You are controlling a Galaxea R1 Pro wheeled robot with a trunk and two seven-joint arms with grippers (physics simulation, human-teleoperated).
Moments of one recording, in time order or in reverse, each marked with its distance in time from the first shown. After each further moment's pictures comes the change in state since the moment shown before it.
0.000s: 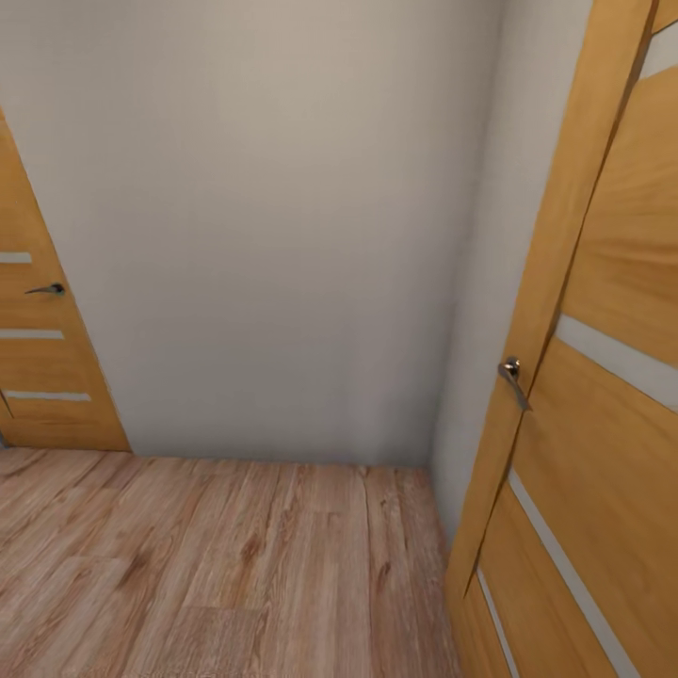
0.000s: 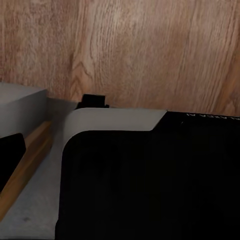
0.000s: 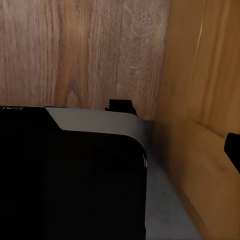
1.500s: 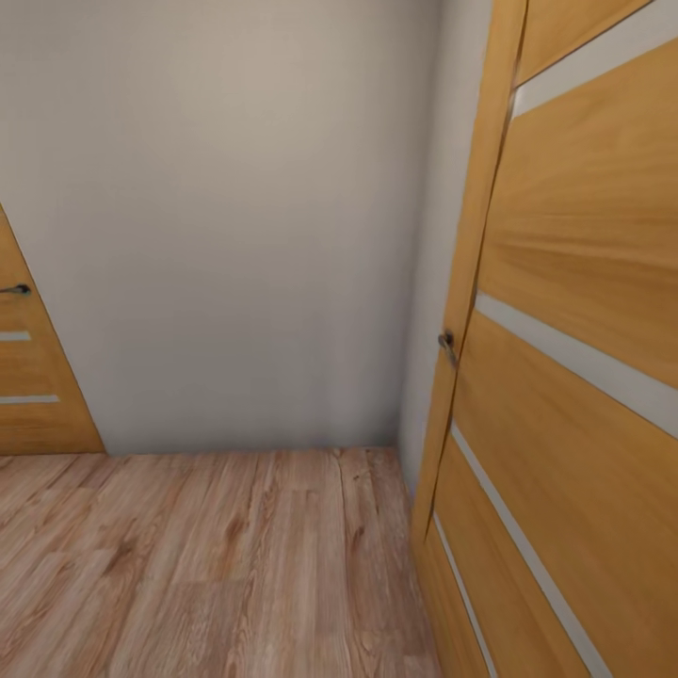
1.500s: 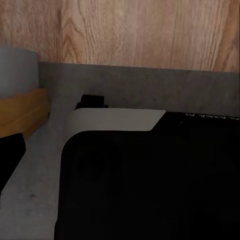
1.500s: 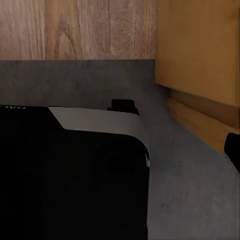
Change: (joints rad) left arm 0.000 -0.002 0.000 0.000 0.000 0.000 0.000; right arm 0.000 0.000 0.000 0.000 0.000 0.001 0.010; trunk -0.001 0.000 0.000
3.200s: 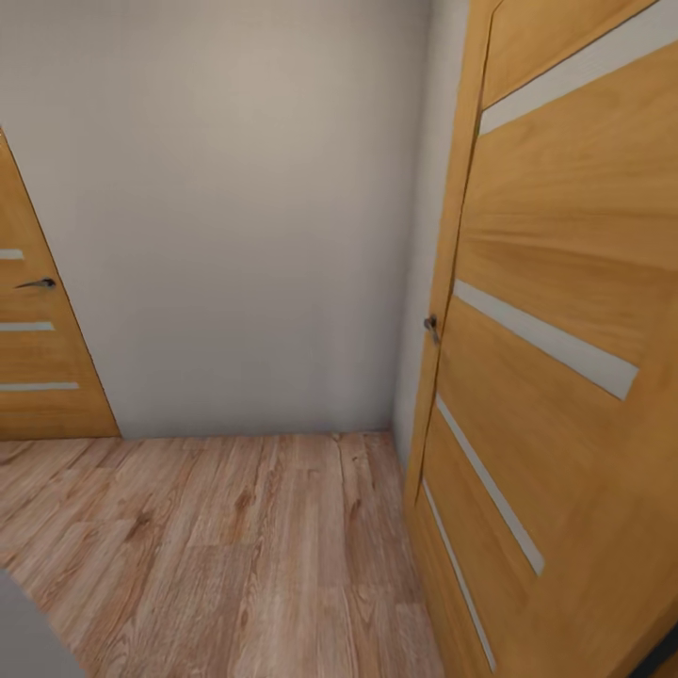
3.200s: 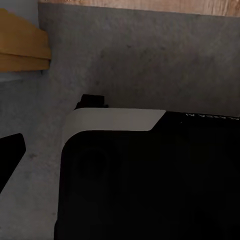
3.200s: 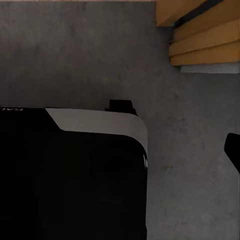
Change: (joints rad) left arm 0.000 0.000 0.000 0.000 0.001 0.000 0.000; right arm 0.000 -0.001 0.000 0.000 -0.009 -0.003 -0.008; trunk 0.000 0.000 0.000
